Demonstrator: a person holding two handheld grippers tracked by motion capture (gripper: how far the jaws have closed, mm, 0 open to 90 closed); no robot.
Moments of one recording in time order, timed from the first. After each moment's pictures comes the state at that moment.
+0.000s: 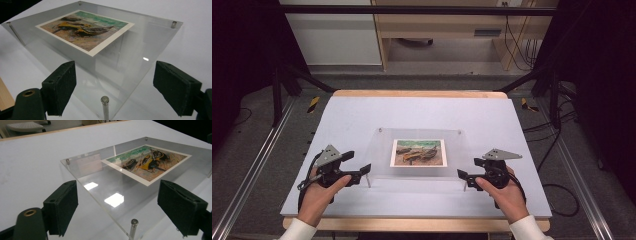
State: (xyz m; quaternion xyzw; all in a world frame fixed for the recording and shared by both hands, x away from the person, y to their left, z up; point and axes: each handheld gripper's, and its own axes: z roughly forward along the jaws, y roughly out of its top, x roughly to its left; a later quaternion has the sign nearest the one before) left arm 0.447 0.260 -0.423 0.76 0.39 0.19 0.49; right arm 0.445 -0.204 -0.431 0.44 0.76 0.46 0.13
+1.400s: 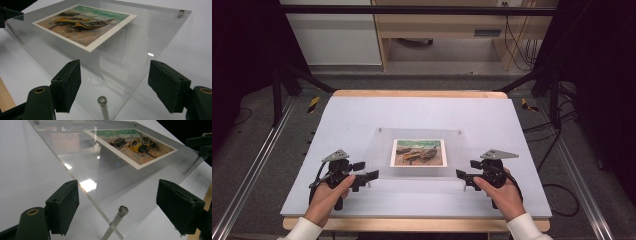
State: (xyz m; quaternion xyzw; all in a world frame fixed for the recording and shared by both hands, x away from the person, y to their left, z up) left arm 0.460 0.253 -0.454 0.75 0.44 0.04 0.49; right arm 0.452 -0.202 -0.444 0.45 0.76 0.45 0.10
